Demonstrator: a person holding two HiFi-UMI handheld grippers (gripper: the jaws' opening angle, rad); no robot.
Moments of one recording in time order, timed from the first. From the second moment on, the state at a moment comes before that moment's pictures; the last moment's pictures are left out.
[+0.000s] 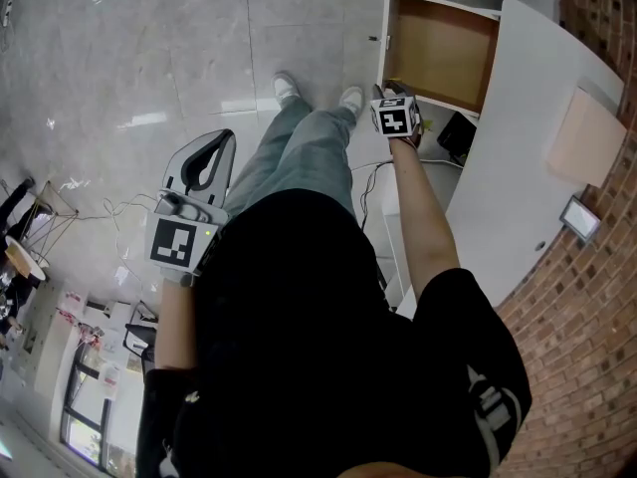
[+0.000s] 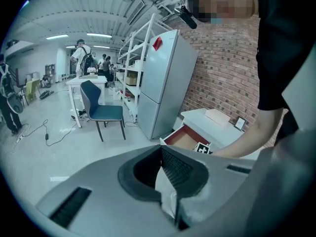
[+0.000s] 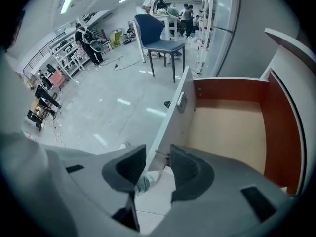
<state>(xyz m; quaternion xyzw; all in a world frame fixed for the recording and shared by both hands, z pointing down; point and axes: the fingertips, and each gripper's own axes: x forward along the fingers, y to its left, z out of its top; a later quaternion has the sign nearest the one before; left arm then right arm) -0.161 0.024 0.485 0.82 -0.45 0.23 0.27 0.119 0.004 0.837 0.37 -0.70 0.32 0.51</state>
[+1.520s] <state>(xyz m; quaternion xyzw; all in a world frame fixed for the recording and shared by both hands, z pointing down) -0.183 0.036 0.484 0.82 -0.46 0.21 0.28 0.141 -0.002 0.827 0.47 -0.66 0.32 0.50</state>
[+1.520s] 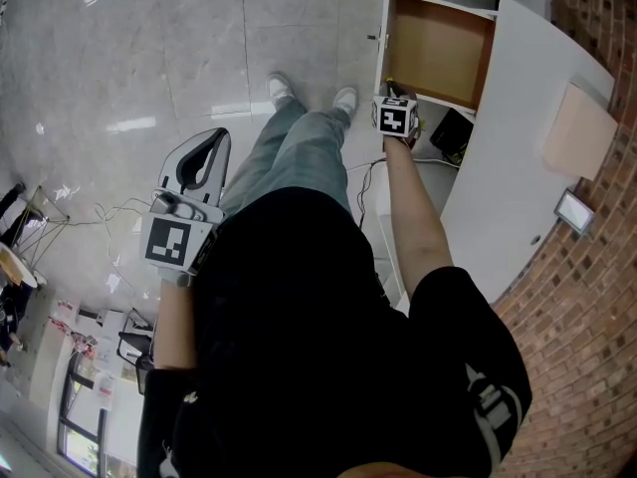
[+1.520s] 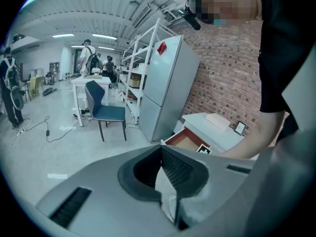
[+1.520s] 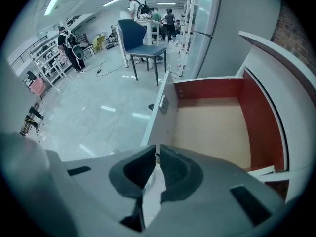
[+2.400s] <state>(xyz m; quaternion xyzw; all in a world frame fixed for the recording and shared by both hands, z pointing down) -0.126 0.016 0.441 0.83 -0.47 0.15 0.25 0.155 -0.043 0.738 0.44 -0.69 0.28 0.51</state>
